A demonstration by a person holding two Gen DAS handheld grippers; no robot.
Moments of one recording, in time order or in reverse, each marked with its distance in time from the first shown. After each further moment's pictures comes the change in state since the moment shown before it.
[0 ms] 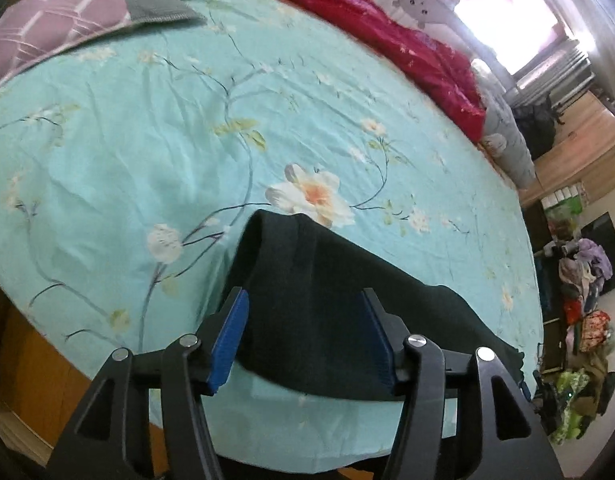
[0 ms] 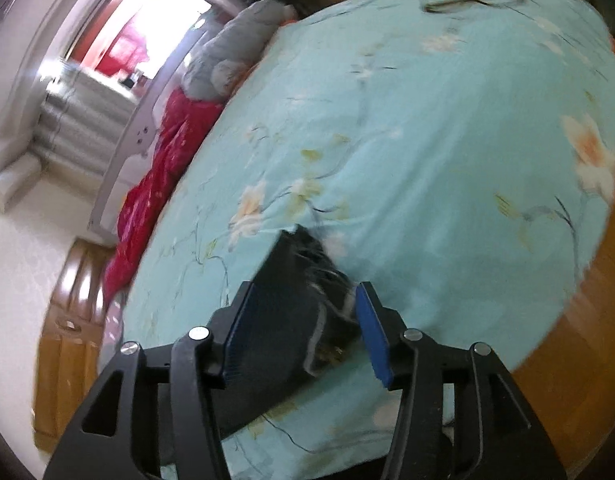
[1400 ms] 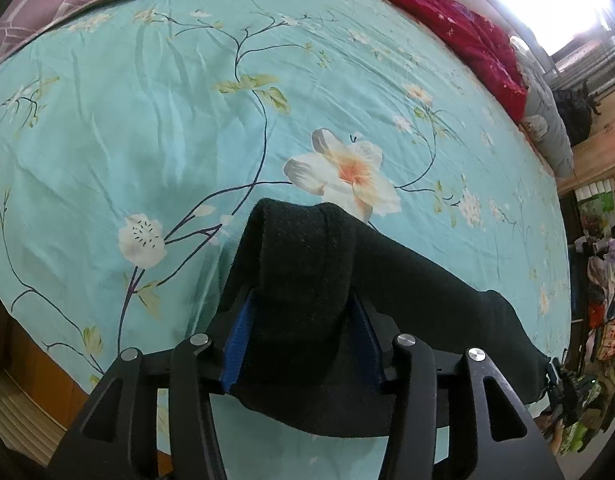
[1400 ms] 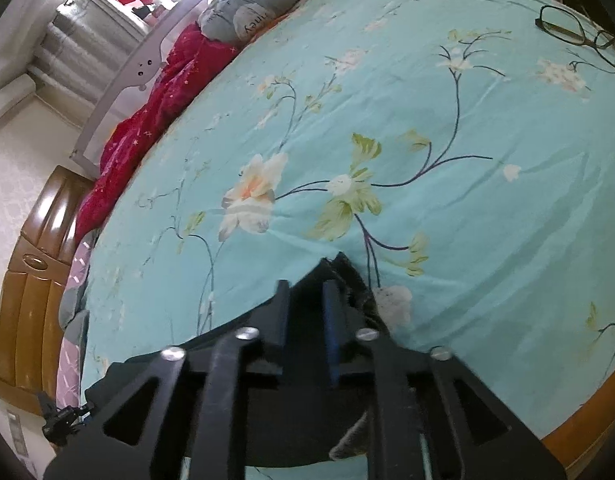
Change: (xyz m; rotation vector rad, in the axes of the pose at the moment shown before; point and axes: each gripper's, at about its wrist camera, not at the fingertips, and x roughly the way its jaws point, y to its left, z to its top) left arm 0.070 -0.001 0.013 -0.033 0.109 0.124; right arm 0.069 0.032 0.030 -0.182 0.140 -0.065
